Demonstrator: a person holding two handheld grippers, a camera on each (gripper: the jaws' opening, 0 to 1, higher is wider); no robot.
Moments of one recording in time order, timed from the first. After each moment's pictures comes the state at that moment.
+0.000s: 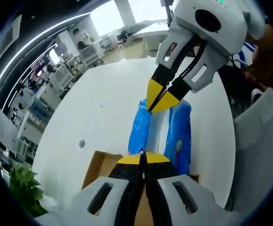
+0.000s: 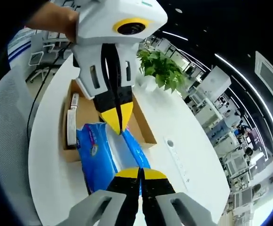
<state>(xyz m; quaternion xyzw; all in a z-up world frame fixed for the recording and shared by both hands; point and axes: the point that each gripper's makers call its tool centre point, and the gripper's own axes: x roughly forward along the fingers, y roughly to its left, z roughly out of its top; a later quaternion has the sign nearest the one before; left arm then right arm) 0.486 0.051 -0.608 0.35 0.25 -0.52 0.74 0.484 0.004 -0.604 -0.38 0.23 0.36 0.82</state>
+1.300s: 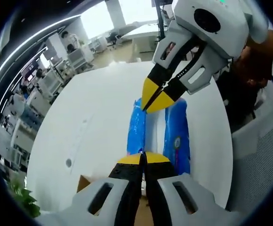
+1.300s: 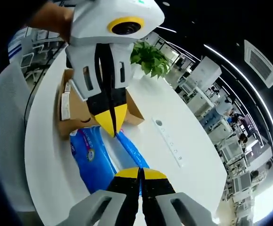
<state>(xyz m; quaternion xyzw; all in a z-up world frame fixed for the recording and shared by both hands) 0.473 -0.030 -0.622 0.34 0.26 -0.56 0.71 0.474 -0.076 -0.615 -0.37 0.25 0.32 0.84</state>
